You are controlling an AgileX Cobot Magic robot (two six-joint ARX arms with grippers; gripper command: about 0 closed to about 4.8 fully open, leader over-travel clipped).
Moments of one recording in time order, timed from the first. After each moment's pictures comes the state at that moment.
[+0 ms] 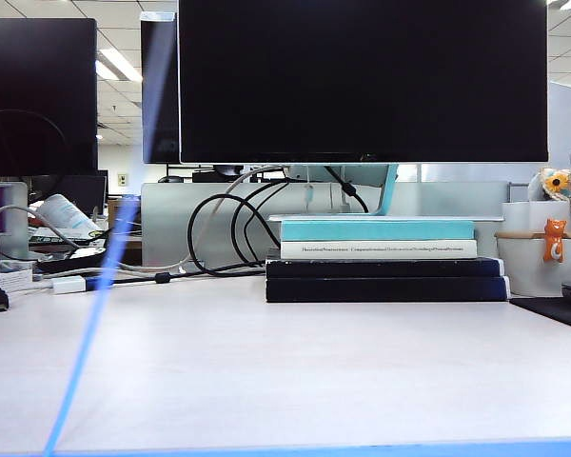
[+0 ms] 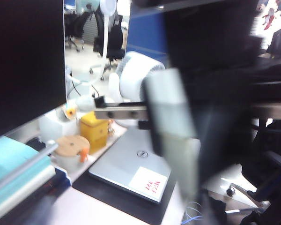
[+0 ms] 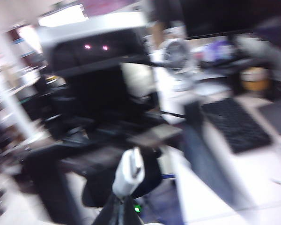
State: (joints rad) left arm -0.82 0.93 1.12 -0.20 0.34 -0.08; right arm 0.65 1.16 1.28 -0.04 -1.01 0.33
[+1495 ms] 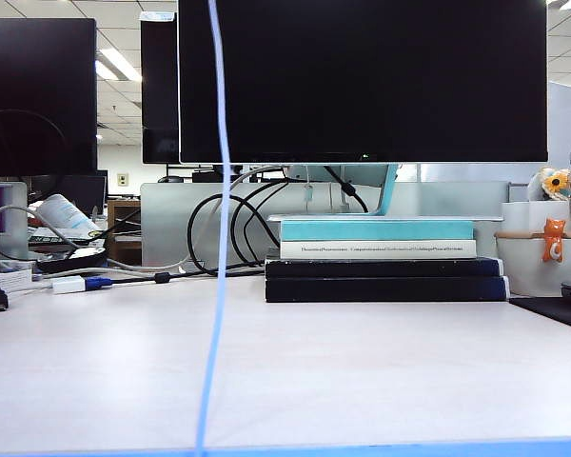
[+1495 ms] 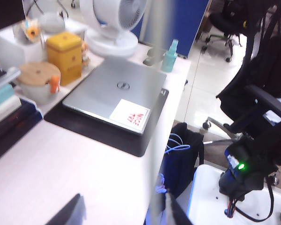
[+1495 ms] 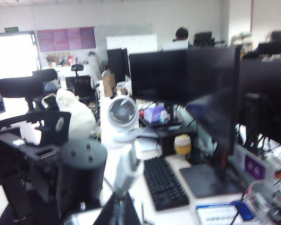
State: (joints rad) left arm -0.82 1.04 1.09 -0.36 0.44 -0.02; right arm 0.44 1.08 1.38 0.07 -0.96 0.32
